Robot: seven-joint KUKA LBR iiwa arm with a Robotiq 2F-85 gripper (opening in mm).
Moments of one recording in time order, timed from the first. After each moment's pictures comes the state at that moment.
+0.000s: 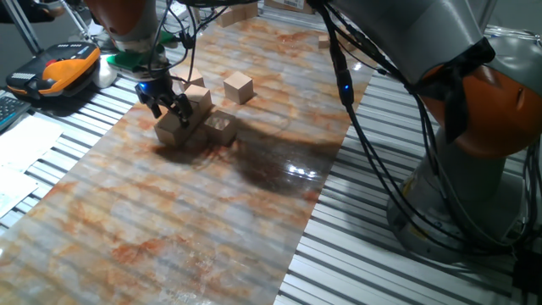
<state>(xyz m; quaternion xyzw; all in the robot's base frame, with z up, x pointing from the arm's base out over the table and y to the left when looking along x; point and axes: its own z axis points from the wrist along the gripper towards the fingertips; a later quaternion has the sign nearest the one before) 0.672 0.037 0.062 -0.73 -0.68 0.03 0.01</state>
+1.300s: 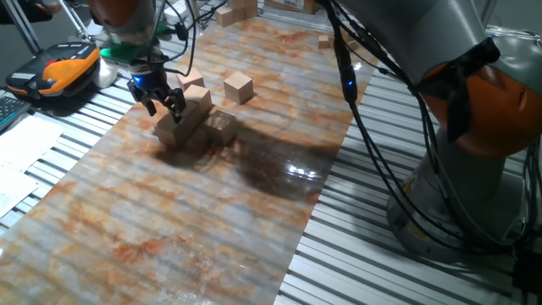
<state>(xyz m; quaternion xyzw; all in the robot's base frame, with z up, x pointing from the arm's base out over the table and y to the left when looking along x) 0.681 0.042 0.080 -0.69 -0.73 0.02 -0.01</state>
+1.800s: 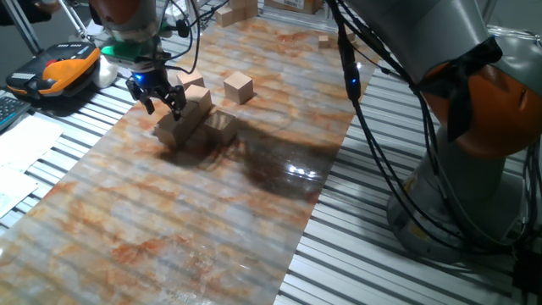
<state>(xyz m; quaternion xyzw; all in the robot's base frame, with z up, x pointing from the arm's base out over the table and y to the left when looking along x) 0.684 0.040 0.085 -0.65 -0.76 0.00 -0.02</state>
